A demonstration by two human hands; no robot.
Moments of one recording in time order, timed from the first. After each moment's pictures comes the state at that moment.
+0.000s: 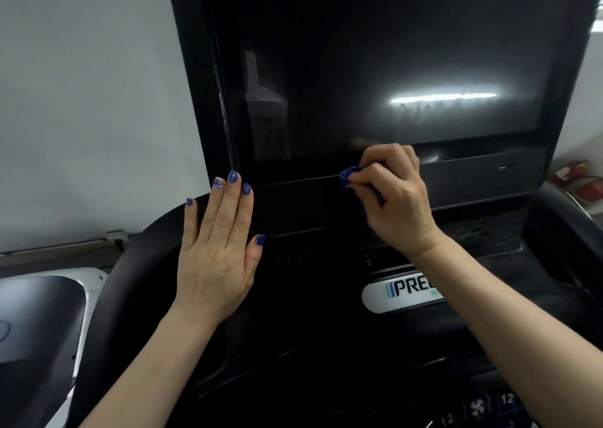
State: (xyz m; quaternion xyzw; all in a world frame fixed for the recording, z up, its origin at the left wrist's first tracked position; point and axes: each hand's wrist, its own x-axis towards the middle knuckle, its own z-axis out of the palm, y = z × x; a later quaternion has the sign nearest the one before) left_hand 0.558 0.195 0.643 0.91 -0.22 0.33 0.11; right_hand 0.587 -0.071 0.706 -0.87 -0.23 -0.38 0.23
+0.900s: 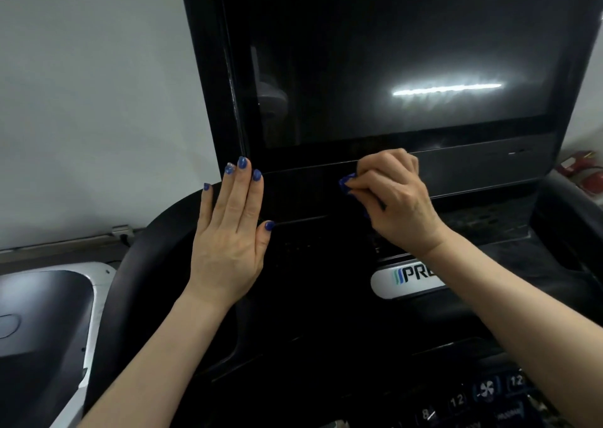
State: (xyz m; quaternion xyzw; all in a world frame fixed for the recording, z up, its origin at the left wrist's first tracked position) left_hand 0.563 0.196 0.639 0.91 -0.23 0.32 0.14; right_hand 0.574 -0.066 0.698 -0.87 -0.28 -0.35 0.20
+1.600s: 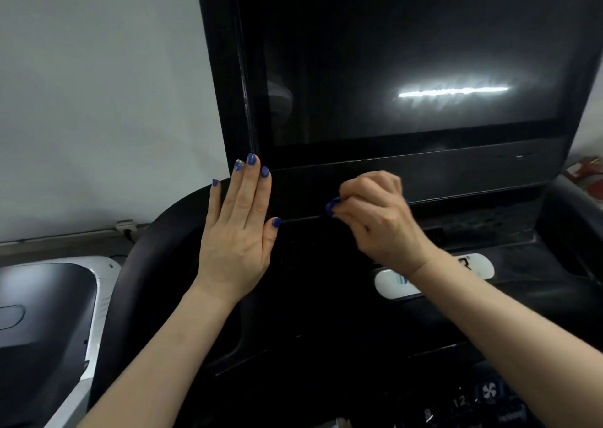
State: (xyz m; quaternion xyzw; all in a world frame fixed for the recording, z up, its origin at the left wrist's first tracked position) left_hand 0.562 0.196 0.638 0.91 -0.23 0.31 0.15; right_hand 0.560 -0.040 0.682 -0.87 -0.30 -0.33 0.20
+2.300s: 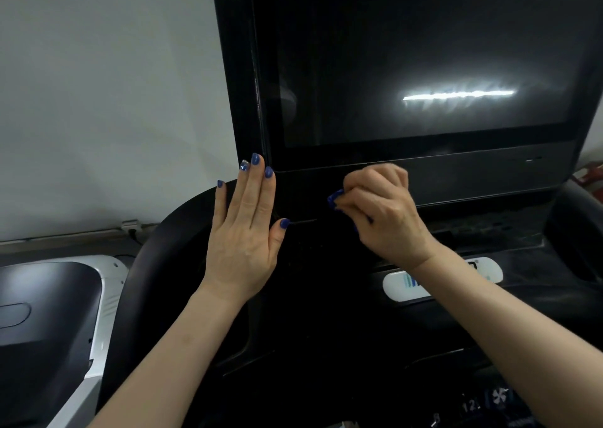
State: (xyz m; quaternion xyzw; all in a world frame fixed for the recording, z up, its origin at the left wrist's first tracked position) left_hand 0.560 0.197 0.639 0.91 -0.22 0.30 0.17; right_hand 0.568 -0.032 0.689 -0.86 -0.29 -0.36 0.21
